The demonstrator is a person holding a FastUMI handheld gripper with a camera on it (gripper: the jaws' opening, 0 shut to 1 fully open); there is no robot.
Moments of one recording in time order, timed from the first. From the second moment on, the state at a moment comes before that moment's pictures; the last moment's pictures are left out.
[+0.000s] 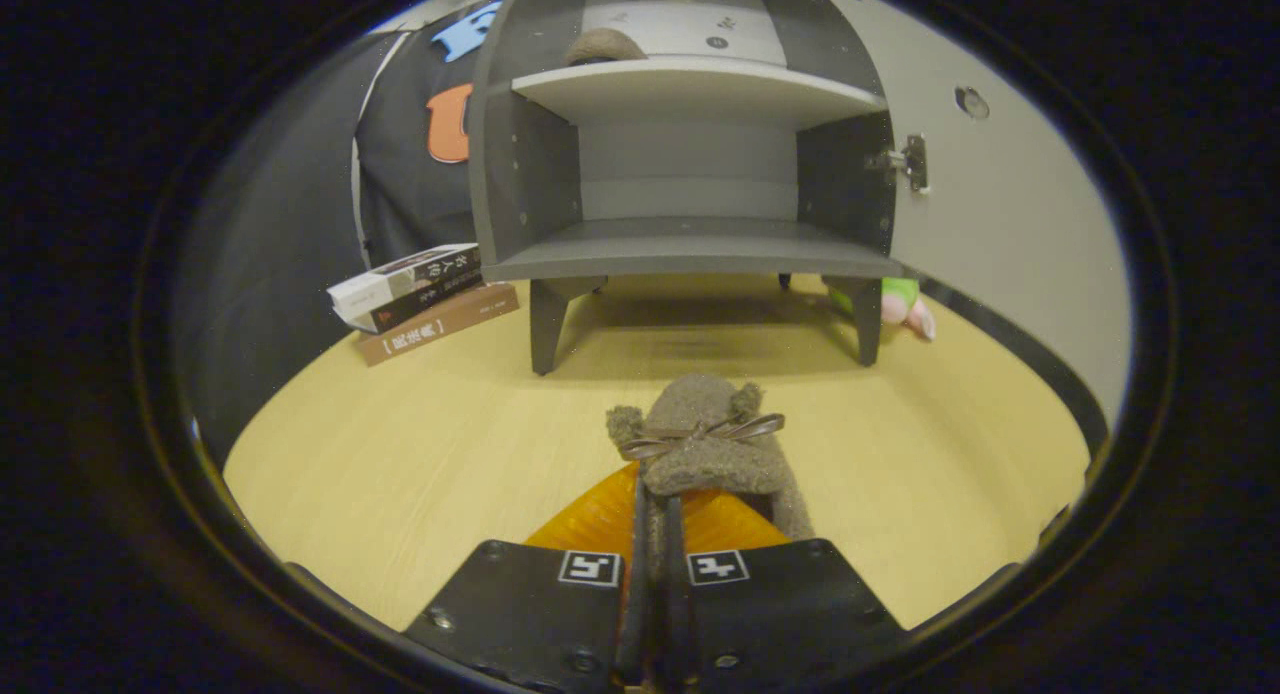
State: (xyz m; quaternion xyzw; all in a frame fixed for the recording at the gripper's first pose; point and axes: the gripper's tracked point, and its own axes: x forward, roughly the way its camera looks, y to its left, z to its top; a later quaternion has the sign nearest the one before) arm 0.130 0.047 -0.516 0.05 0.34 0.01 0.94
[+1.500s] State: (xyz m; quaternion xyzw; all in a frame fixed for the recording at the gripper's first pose) arm 0.017 0.068 -0.104 -0.03 -0.01 0.08 1.00
